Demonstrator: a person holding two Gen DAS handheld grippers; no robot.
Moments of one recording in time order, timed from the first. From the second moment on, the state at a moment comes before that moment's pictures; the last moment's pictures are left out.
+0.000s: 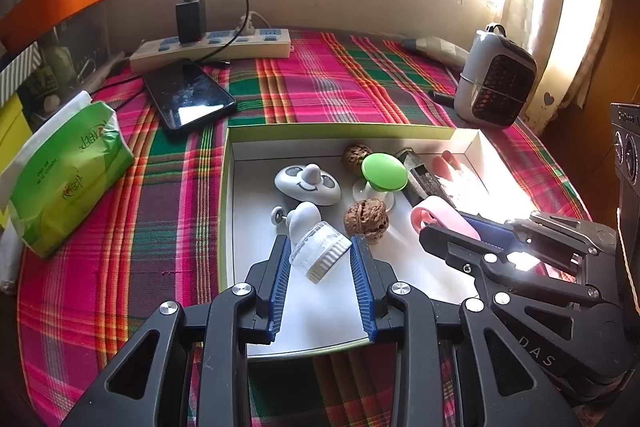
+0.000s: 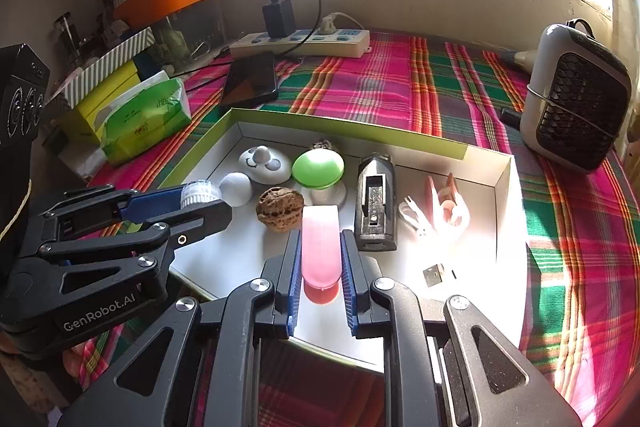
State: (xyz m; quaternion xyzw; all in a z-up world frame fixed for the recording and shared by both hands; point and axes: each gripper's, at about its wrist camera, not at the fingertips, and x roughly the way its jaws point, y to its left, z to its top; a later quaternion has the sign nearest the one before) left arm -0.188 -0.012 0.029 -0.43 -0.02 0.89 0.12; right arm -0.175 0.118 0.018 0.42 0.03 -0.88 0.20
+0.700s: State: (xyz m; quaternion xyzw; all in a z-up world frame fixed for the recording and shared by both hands) left arm -0.196 -0.006 0.019 -0.44 0.00 0.89 0.12; right arm -0.186 0.112 0.004 0.43 0.04 -0.88 0.20
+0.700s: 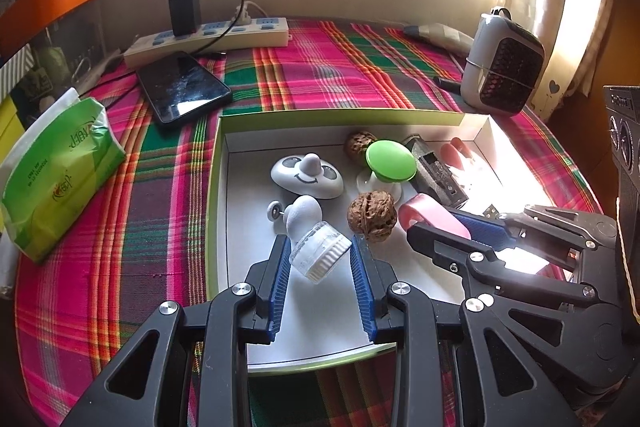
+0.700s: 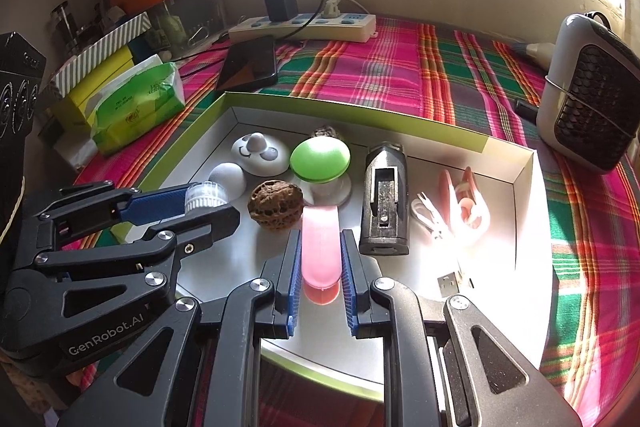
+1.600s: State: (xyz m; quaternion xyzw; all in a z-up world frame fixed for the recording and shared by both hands) left arm -0.196 -0.001 0.017 -0.45 0.02 0.89 0.11; right arm -0.187 0.113 0.002 0.44 0.03 -0.88 0.20
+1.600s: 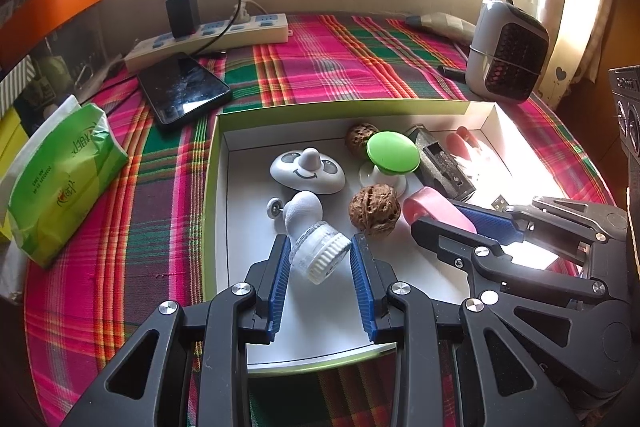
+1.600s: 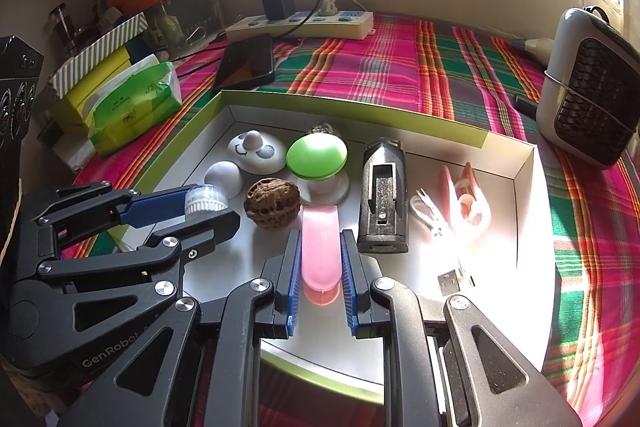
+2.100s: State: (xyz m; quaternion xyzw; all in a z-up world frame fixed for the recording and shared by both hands) left arm -0.195 -0.001 0.017 -0.45 0.02 0.89 0.11; right arm -0.185 0.114 0.003 0.43 0.03 -0.88 0.20
